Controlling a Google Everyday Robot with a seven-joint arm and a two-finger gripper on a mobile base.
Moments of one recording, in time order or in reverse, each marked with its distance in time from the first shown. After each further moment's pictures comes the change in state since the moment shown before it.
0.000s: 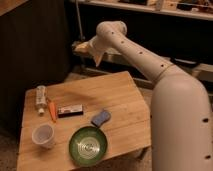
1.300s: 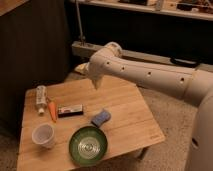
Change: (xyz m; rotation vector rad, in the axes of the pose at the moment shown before) arm -0.126 0.056 -0.032 -0.095 0.101 0.302
